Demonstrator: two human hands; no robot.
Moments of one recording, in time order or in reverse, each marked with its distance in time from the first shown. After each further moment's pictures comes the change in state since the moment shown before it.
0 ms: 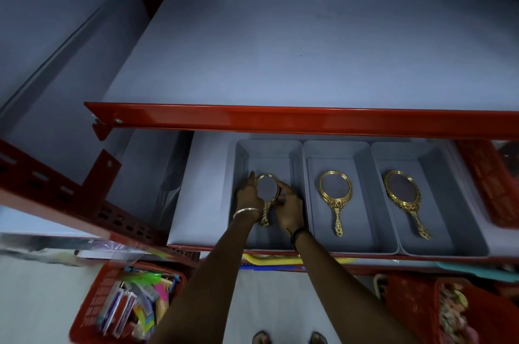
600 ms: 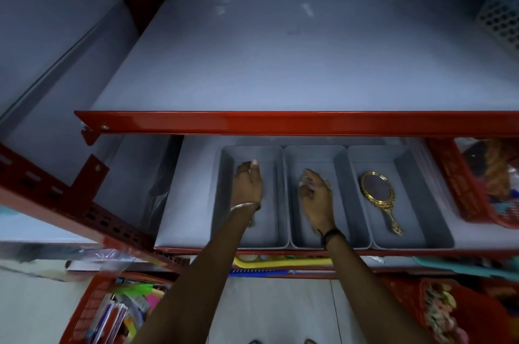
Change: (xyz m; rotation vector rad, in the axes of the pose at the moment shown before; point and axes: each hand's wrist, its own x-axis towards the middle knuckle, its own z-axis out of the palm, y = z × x) left_hand -0.023 0.068 -0.004 -0.420 0.312 0.091; right_hand -0.009 -0.012 -0.104 -0.070 0.150 -0.092
